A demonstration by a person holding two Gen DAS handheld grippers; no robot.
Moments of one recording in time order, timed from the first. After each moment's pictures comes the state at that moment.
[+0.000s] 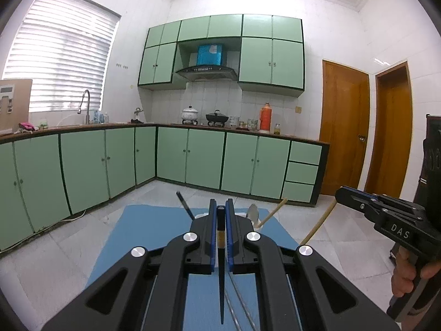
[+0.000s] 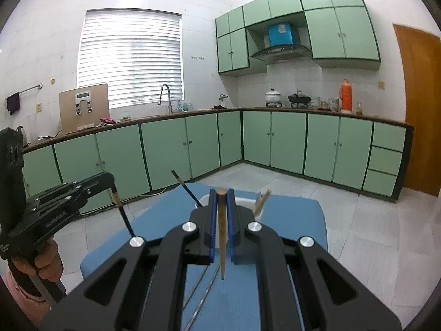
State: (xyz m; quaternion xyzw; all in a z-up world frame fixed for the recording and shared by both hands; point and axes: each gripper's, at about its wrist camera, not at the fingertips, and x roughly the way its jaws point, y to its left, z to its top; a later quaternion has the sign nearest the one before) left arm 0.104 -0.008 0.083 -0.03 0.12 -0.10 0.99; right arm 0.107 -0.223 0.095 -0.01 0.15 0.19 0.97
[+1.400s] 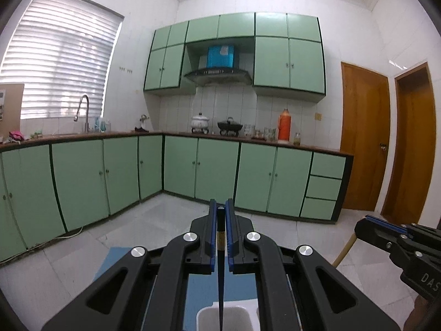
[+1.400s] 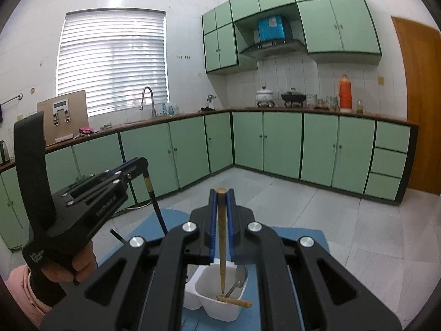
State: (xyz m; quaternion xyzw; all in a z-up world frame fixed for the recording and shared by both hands) left arm 0.331 -0.032 0.093 -0.03 0.10 -0.06 0.99; right arm 0.290 -0.219 0.098 0.01 0.17 0.17 0.97
